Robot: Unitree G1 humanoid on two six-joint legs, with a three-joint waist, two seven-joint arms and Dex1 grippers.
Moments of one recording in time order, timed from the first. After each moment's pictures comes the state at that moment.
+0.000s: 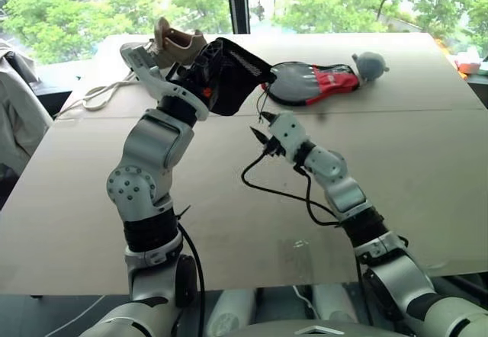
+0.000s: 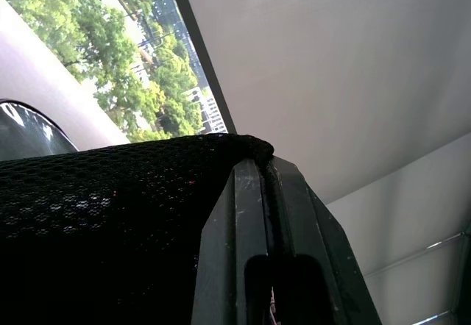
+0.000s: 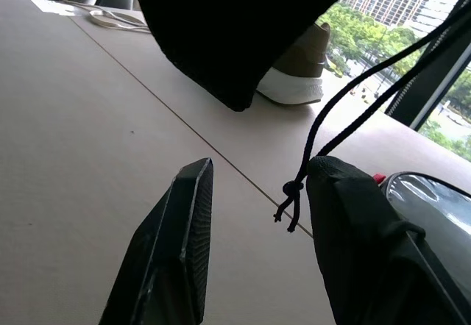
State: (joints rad) left arm -0.60 0.21 0.30 -0.30 -1.68 0.54 0.43; right arm -0.62 -0.04 0.24 0.33 -0.07 -0.04 0.40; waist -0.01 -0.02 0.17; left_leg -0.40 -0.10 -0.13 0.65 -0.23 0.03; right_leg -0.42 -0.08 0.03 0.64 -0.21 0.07
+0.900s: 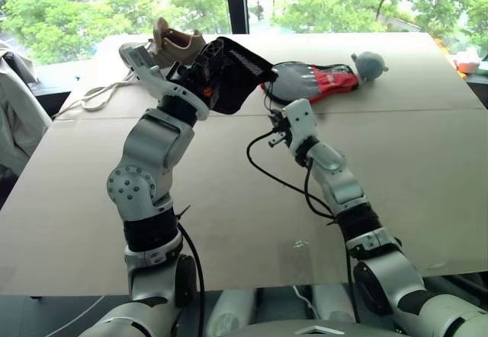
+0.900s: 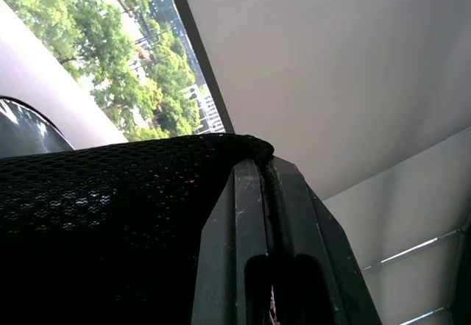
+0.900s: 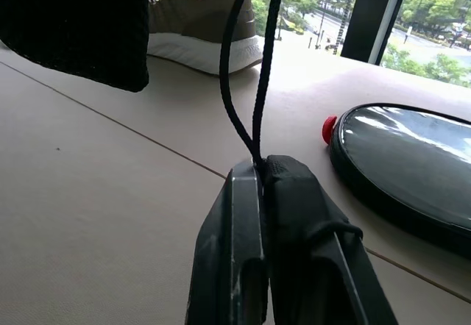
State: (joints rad) left arm -0.60 0.21 0.29 -0.30 -1.69 0.53 0.43; right arm -0.66 0.03 0.15 0.42 0.00 0.02 0.32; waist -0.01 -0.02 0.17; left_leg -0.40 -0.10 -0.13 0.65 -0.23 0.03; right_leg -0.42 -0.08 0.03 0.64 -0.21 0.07
